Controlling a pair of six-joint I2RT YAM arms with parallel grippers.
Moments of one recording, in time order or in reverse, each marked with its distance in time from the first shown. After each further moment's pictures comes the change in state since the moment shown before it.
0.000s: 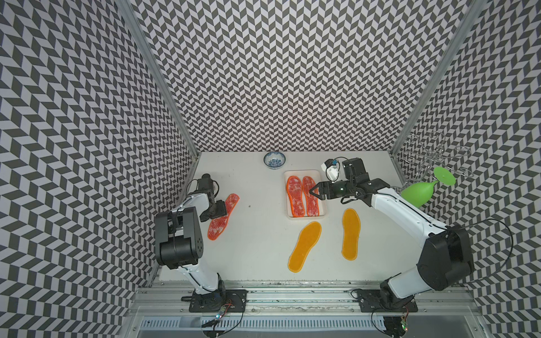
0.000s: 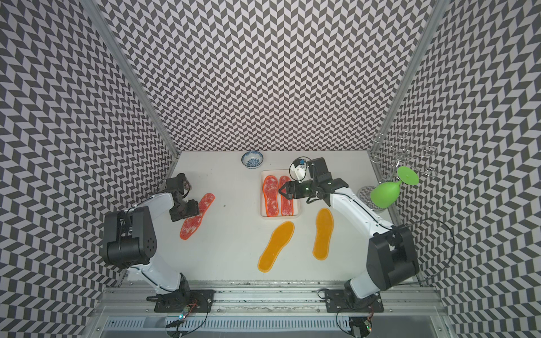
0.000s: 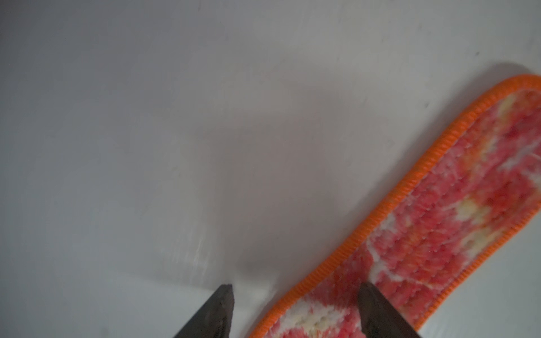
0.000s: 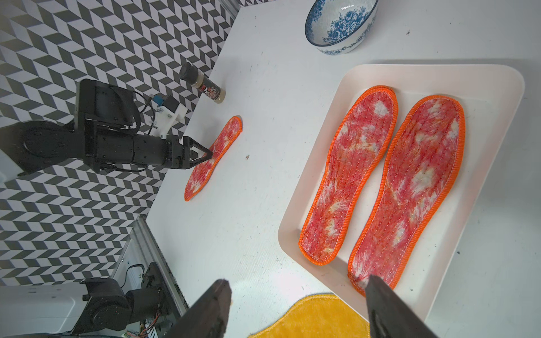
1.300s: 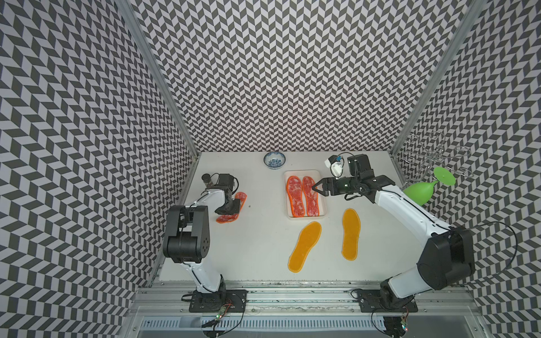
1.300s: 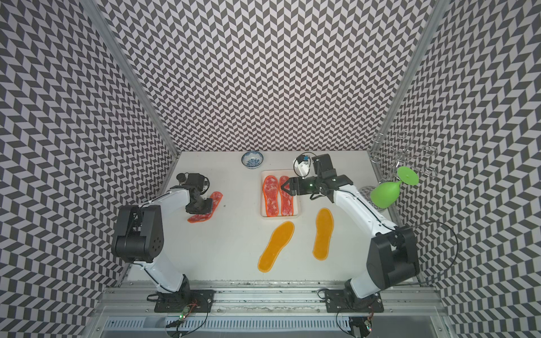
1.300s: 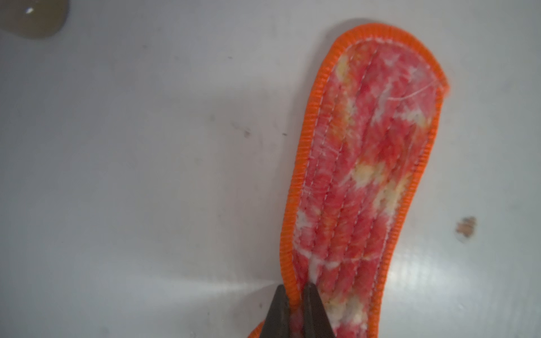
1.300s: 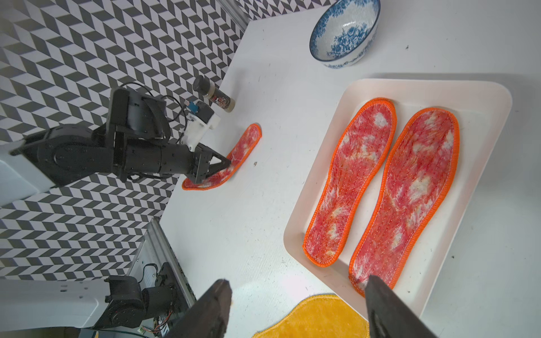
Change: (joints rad) left arm -0.229 -0.001 0.053 -0.056 -0.026 0.140; right arm -0.049 0.000 0.066 -0.037 -0.061 -0.011
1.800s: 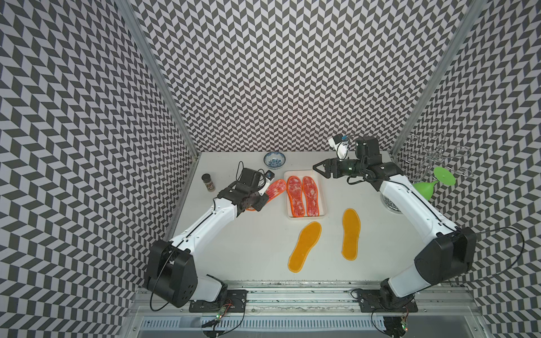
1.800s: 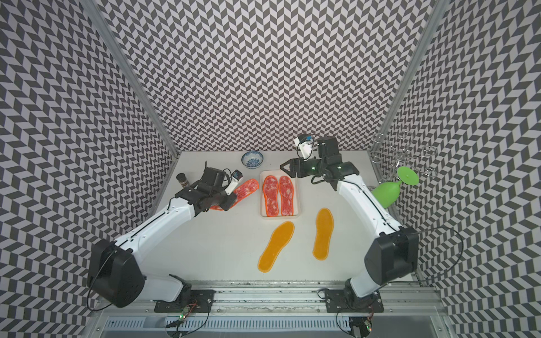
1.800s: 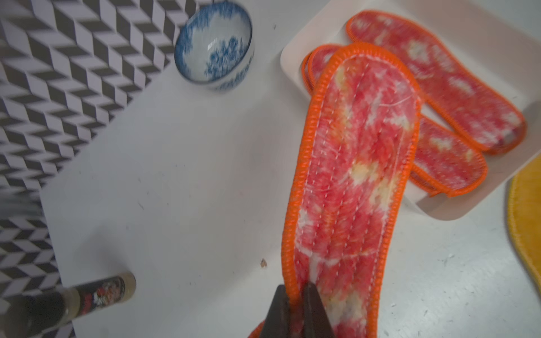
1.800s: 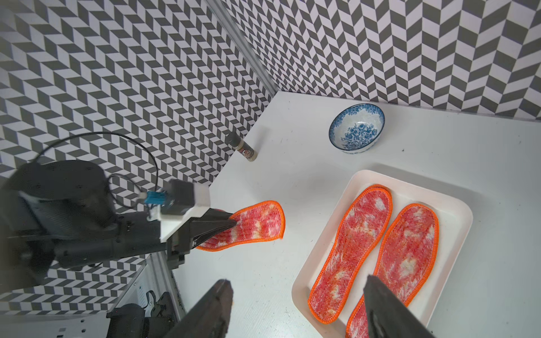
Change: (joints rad) left arm -0.393 -0.349 0.038 0.061 0.035 0.344; right arm -0.026 0.046 0.225 0.002 -0.047 -0.046
